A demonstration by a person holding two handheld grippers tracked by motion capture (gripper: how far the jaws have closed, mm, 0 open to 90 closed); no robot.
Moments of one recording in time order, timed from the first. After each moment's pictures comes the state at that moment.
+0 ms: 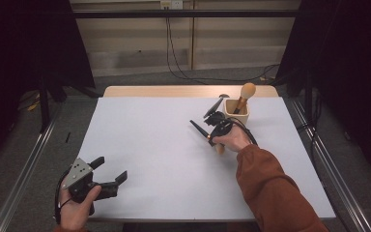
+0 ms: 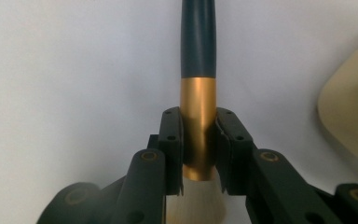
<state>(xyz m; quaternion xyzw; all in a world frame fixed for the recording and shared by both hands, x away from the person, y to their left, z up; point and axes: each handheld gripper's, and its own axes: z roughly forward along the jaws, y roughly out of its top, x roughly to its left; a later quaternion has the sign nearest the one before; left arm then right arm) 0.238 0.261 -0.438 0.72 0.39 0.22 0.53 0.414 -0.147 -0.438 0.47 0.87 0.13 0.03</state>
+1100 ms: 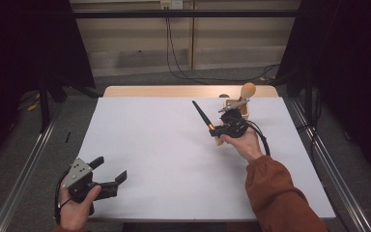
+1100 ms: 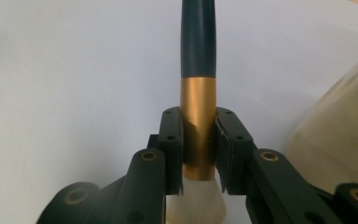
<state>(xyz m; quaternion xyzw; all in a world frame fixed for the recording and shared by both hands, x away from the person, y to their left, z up) 0.238 0.261 -0.438 0.72 0.39 0.22 0.53 0.384 -0.183 -0.419 0.44 0.82 0.36 0.10</state>
